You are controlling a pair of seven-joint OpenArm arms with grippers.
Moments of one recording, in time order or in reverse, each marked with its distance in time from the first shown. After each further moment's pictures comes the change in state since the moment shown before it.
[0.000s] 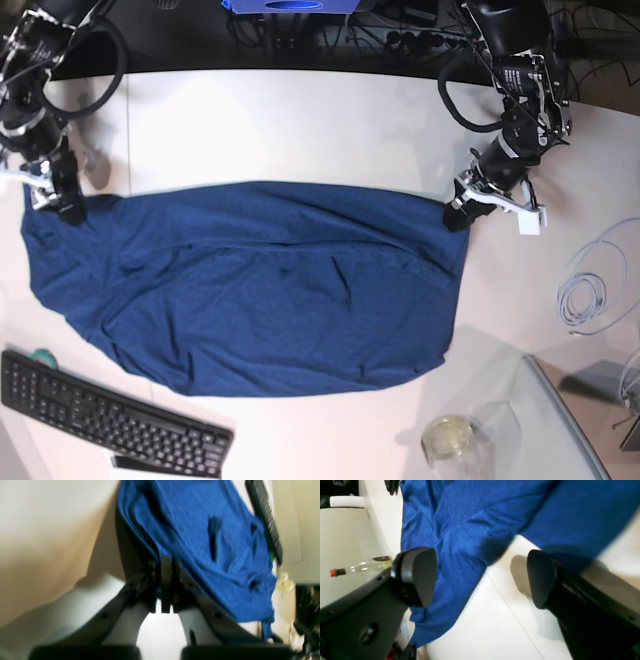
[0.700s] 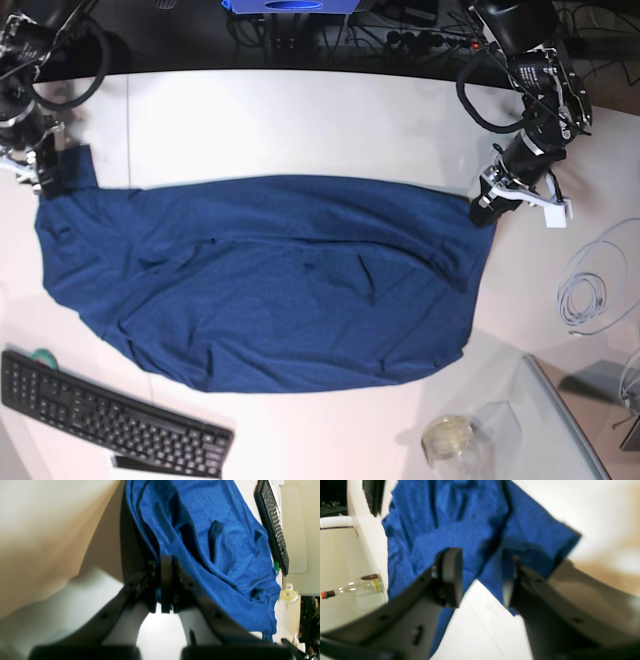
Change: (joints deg) left arm 0.0 -0.2 -7.0 2.1 0.2 0.0 4.0; right arm -0.5 4.0 -0.3 -7.6 0.1 -0.1 5.8
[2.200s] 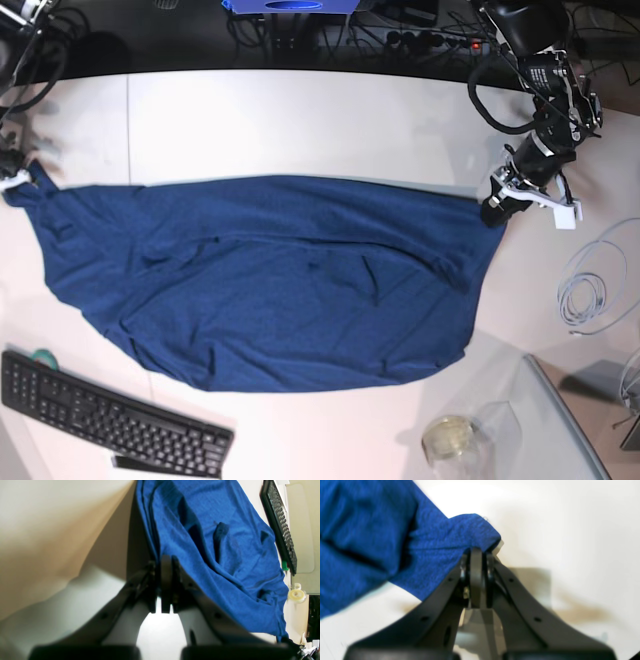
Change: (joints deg) left arm 0.0 -2.1 0.0 -0.1 0.2 0.0 0.0; right arm 8.9 15.0 -9.7 -19.1 -43.3 7.0 17.3
